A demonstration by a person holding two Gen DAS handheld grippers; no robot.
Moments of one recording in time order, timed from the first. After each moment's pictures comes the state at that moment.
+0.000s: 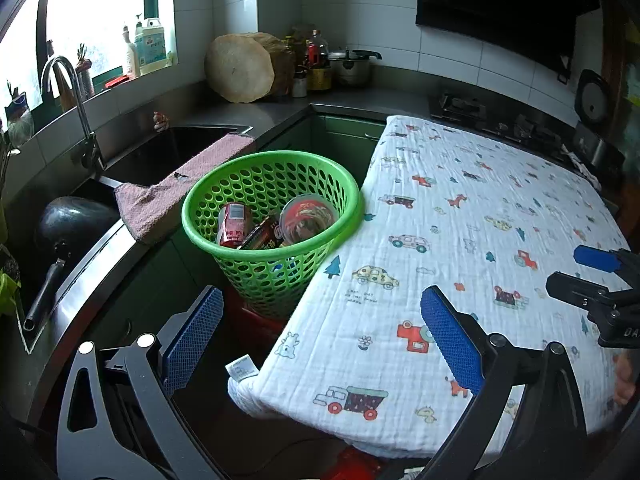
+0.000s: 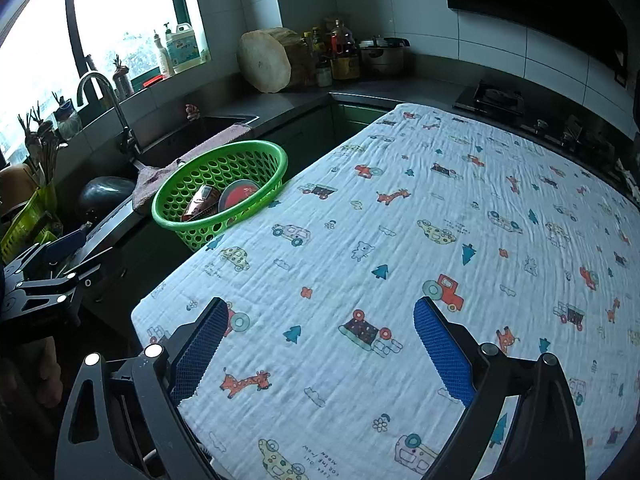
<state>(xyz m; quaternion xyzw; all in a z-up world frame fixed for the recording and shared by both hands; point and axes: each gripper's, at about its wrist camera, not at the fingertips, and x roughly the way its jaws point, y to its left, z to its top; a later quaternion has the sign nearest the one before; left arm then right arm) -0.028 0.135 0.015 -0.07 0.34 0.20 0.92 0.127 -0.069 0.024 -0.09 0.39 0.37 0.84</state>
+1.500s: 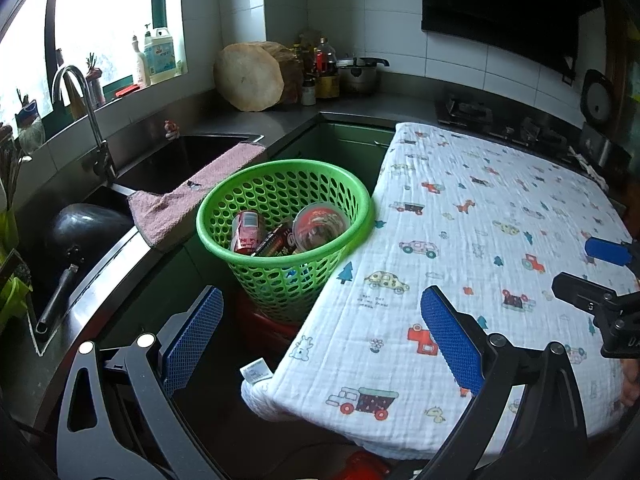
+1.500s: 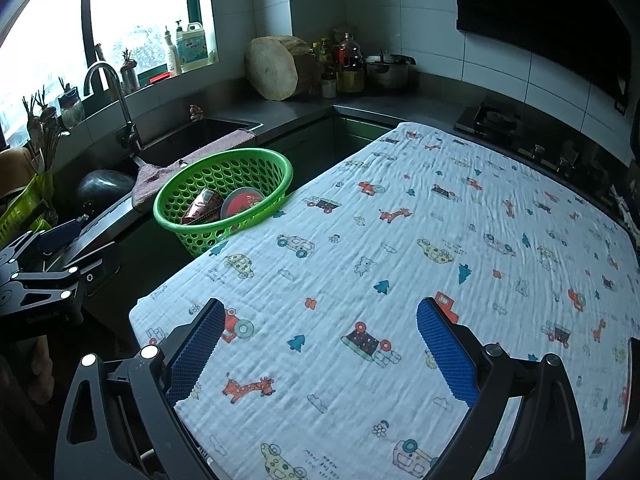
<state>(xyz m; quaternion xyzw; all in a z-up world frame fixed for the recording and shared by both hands) -0.037 0.134 0.020 -0.06 0.33 0.22 0.92 0.115 -0.059 0.035 -0.12 0.36 0.36 0.85</state>
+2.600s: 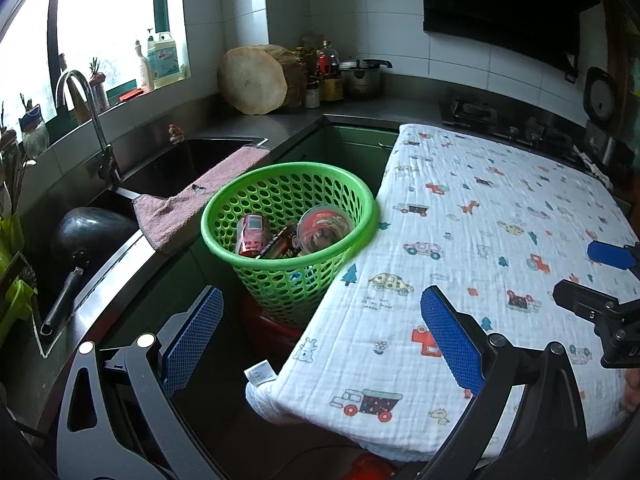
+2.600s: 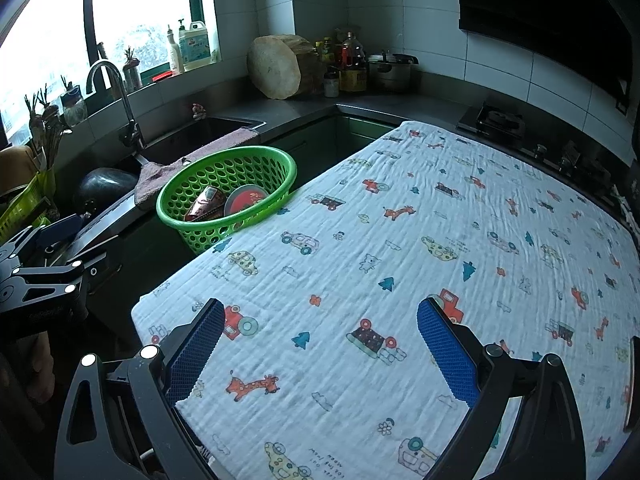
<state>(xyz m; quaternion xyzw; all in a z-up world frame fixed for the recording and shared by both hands) -0.036 0.134 0.021 -0.05 0.33 0.23 0.92 0.109 -0.057 0.033 -0.12 0.36 0.36 0.85</state>
